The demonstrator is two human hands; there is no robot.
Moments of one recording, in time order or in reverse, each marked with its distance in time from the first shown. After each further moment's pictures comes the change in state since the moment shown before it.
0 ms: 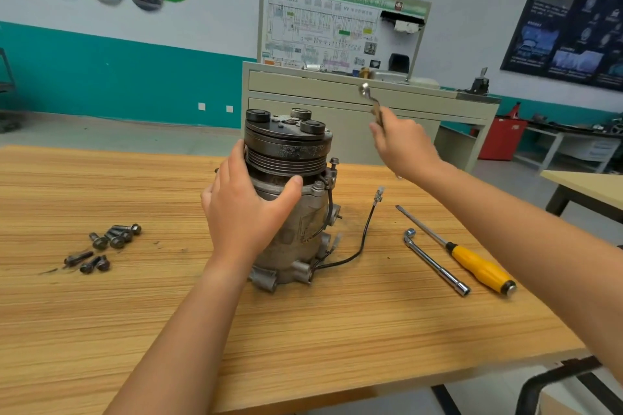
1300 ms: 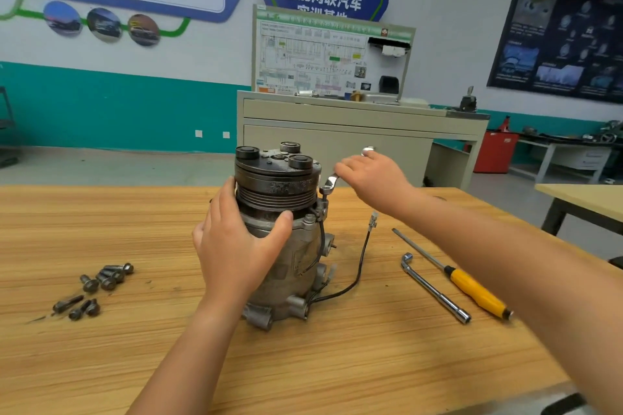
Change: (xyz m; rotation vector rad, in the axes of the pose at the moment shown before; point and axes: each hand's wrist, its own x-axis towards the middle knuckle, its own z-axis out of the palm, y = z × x) left_hand 0.000 0.001 0.002 0.008 0.021 0.018; right_hand 0.007 0.002 0.022 -0.459 0.003 -0.451
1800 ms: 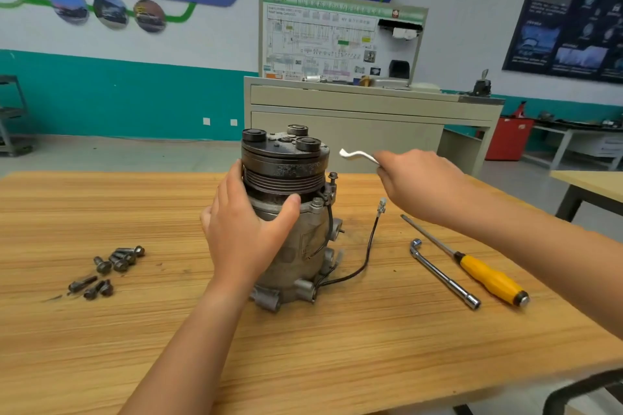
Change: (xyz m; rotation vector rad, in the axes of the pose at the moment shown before) left_hand -0.001 0.001 -0.002 -0.002 -0.003 -0.012; right_hand -0.041 -0.013 -0.058 0.251 -0.184 0.365
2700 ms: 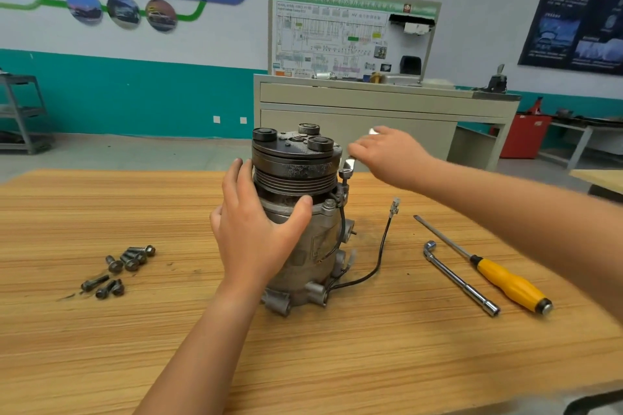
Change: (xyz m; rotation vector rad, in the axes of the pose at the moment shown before) left_hand 0.001 -0.002 0.001 0.028 0.018 0.008; right_hand 0.075 0.008 0.043 -0.288 0.032 -0.413
